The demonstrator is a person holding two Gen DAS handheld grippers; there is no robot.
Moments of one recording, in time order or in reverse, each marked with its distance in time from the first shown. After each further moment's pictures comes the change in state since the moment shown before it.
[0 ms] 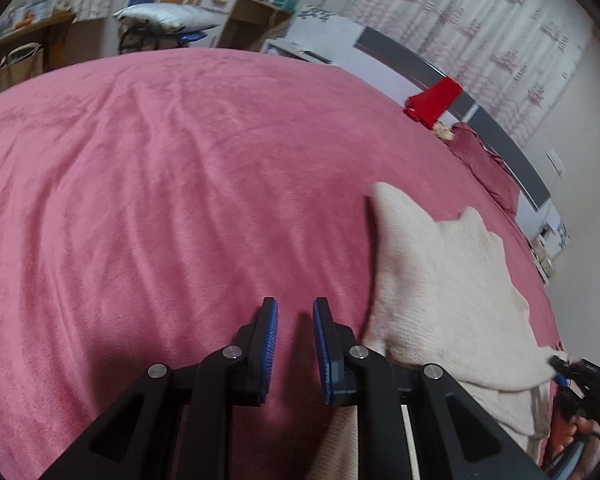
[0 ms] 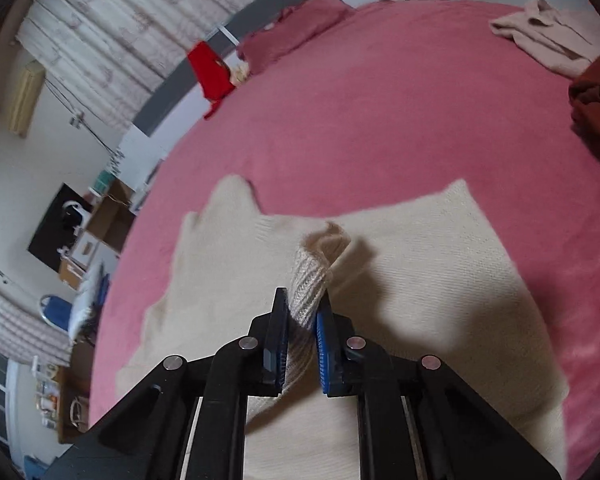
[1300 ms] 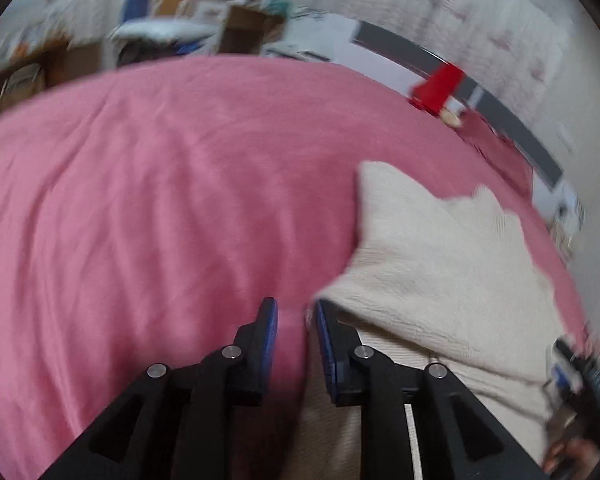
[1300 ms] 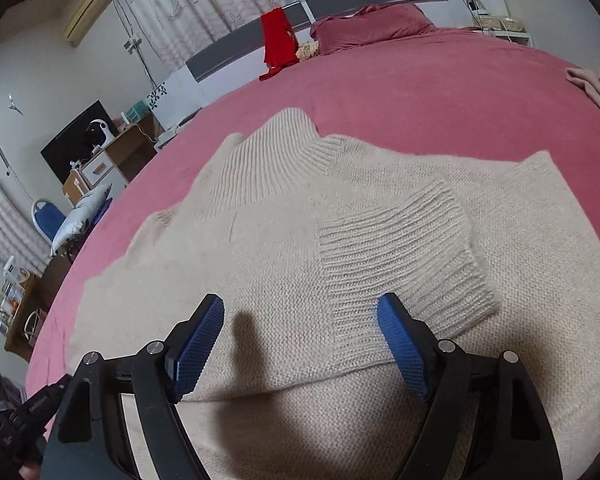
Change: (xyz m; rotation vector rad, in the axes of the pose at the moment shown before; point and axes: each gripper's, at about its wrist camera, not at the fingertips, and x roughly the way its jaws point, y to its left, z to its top) left arm 0.004 0.008 -0.006 0.015 0.005 0.114; right arm 0.015 0.033 -0.076 -0.313 -0.030 0.021
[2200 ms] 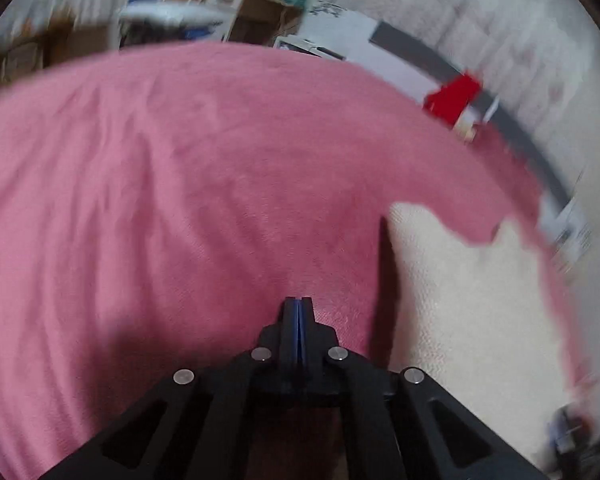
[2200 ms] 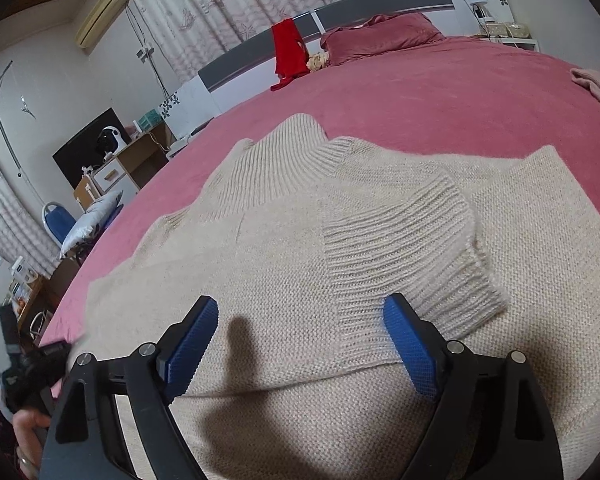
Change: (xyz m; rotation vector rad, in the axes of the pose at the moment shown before) left arm 0.041 -0.003 0.039 -0.077 0.016 -0.067; right arm 0.010 0.002 -0.001 -0.010 -0.048 0.049
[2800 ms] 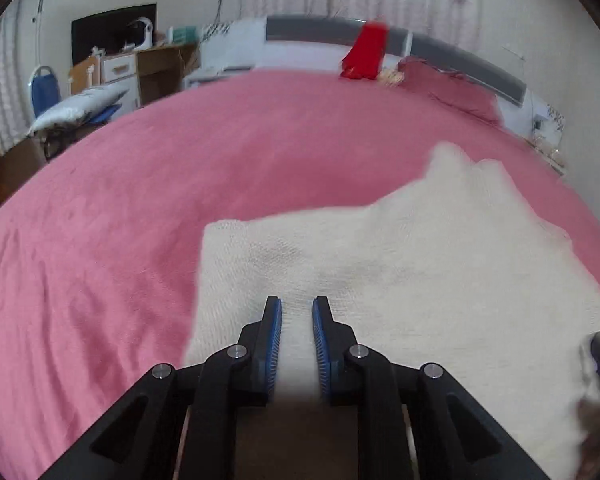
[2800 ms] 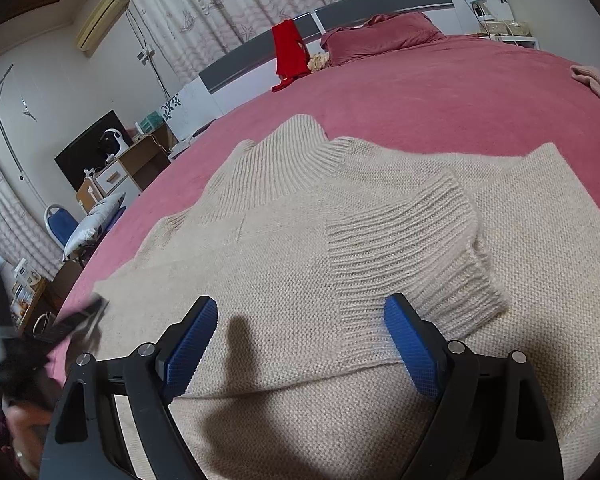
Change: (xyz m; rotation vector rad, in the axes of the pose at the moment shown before) left arm 0.027 -0.113 -0.017 0.442 -0.031 0.017; right arm 0.002 0.001 0.000 0.003 -0.002 0.006
